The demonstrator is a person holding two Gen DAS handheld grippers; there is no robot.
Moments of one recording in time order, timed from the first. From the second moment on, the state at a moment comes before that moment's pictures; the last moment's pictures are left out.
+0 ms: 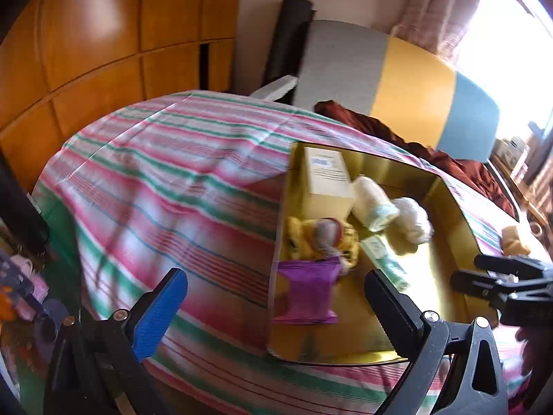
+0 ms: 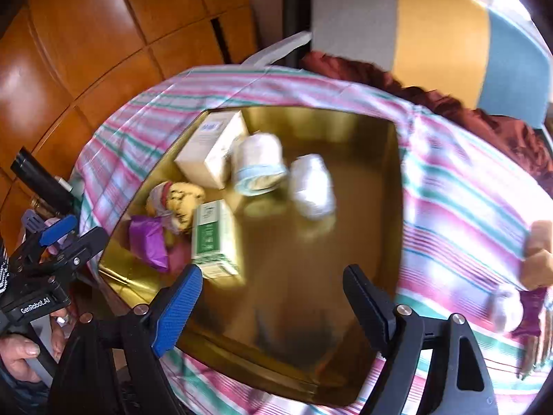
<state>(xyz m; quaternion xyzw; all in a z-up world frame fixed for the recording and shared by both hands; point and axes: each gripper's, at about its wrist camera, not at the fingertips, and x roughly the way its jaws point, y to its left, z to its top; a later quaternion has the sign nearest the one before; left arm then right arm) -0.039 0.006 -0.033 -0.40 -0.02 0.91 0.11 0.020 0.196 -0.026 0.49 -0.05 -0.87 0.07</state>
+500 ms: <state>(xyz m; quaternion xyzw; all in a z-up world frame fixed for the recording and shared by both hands) -0.020 0.071 -0.012 -0.37 0.04 0.91 0.17 0.073 0.336 -0.017 0.47 -0.10 -0.87 -0.08</state>
